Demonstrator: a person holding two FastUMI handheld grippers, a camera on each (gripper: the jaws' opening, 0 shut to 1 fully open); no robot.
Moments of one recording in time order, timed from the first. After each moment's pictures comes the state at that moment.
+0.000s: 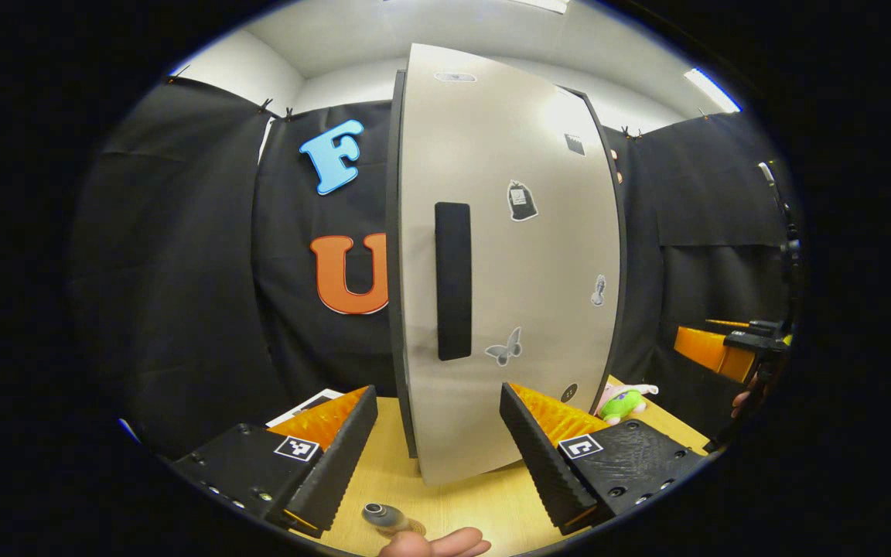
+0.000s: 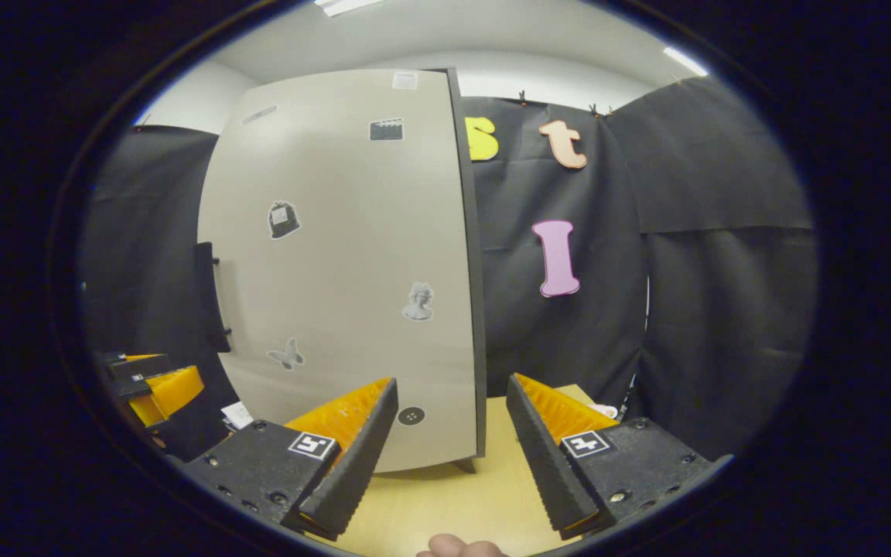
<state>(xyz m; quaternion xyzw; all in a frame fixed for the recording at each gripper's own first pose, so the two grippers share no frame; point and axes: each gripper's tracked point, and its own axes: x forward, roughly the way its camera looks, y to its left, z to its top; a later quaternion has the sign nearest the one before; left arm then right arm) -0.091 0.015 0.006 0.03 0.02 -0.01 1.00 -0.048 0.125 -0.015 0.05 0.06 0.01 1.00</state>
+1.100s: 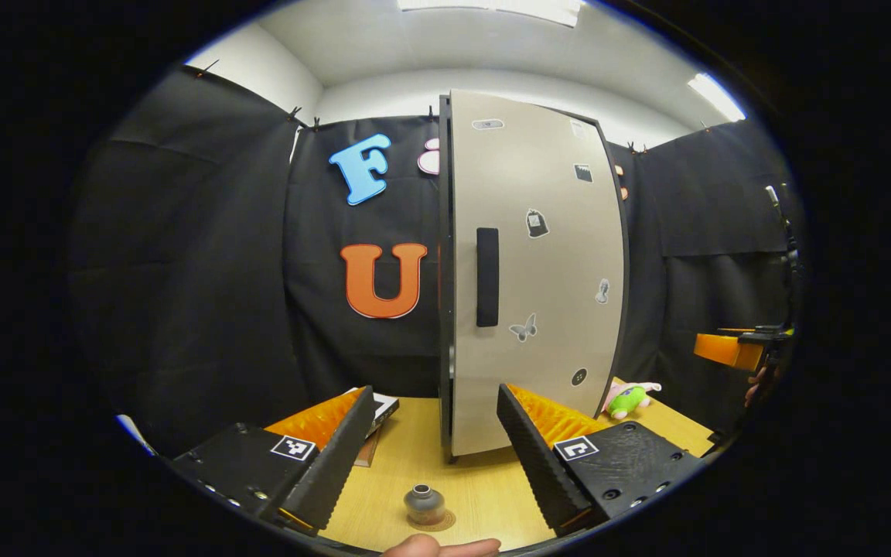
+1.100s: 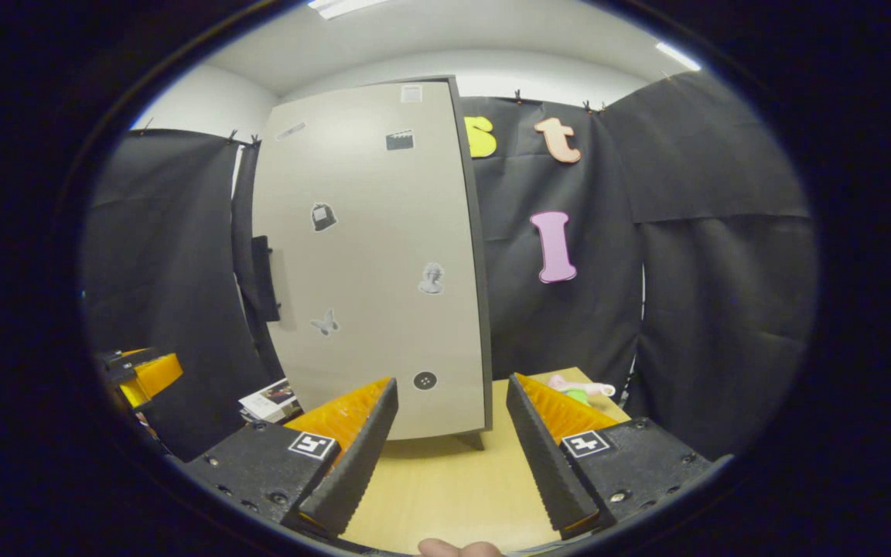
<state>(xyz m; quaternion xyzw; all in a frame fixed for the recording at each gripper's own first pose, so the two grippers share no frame) -0.159 0.081 -0.005 0.02 0.00 0.00 1.00 -0.114 0.146 -0.015 0.07 0.08 0.02 0.99</state>
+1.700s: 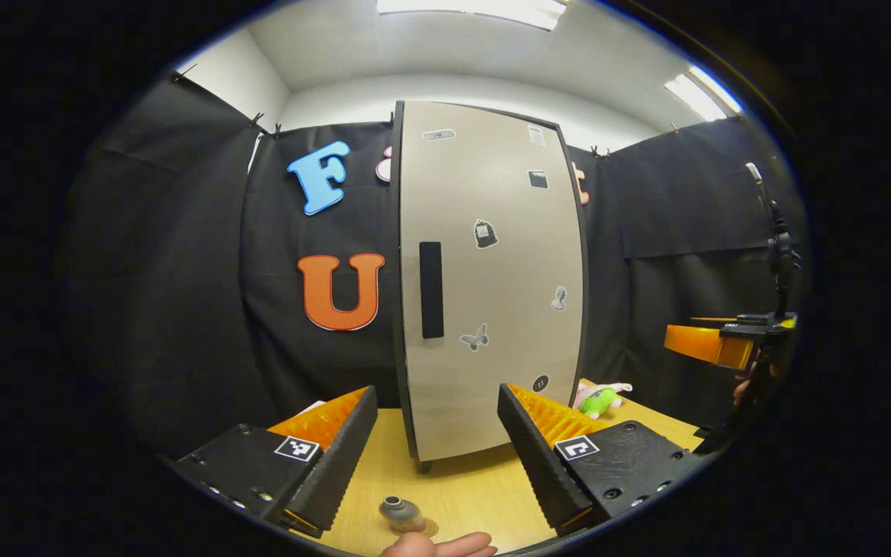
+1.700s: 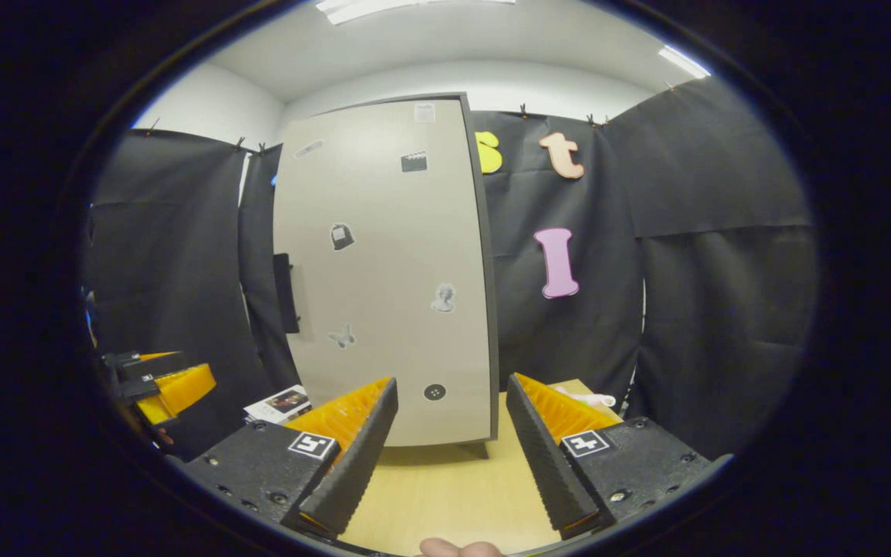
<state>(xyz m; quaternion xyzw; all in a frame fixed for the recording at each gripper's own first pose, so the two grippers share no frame) -0.143 0.040 0.011 0.04 -0.02 -0.07 1.00 -0.117 0.155 0.014 0.04 0.03 0.03 1.00</state>
